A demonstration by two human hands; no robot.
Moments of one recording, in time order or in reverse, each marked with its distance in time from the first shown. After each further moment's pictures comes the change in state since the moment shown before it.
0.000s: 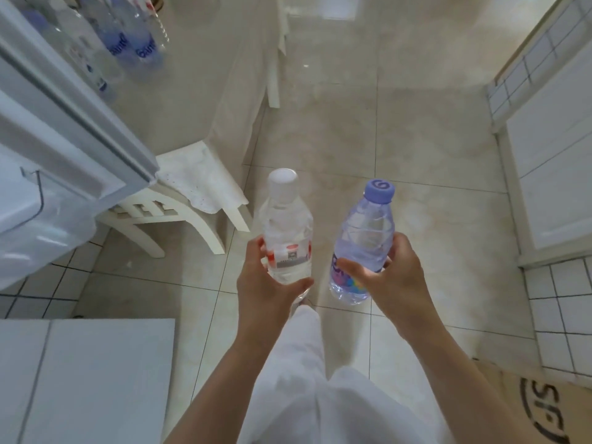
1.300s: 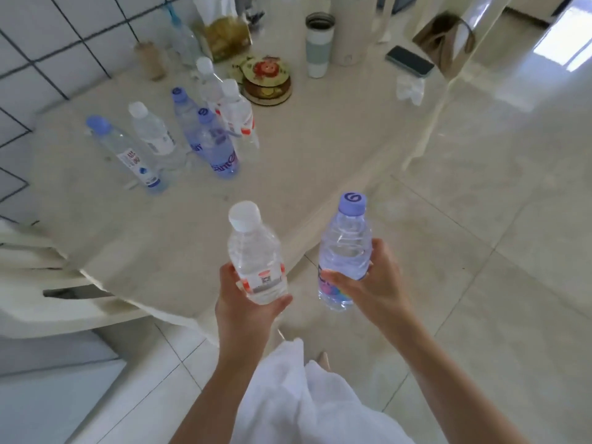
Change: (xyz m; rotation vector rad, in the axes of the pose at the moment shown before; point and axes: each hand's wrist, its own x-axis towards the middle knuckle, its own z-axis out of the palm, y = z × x) left_hand 0.505 0.158 0.022 -0.177 0.691 -0.287; right_hand 0.555 -0.319 0.166 -0.336 -0.656 -0.362
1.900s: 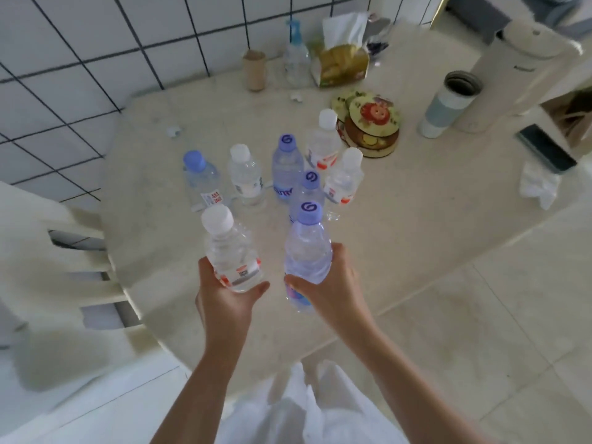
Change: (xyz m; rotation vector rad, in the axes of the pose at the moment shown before) left_hand 0.206 -0.016 -0.065 -0.050 0.453 -0.080; right_hand 0.179 -0.107 0.177 -0.050 -0.322 -0.111
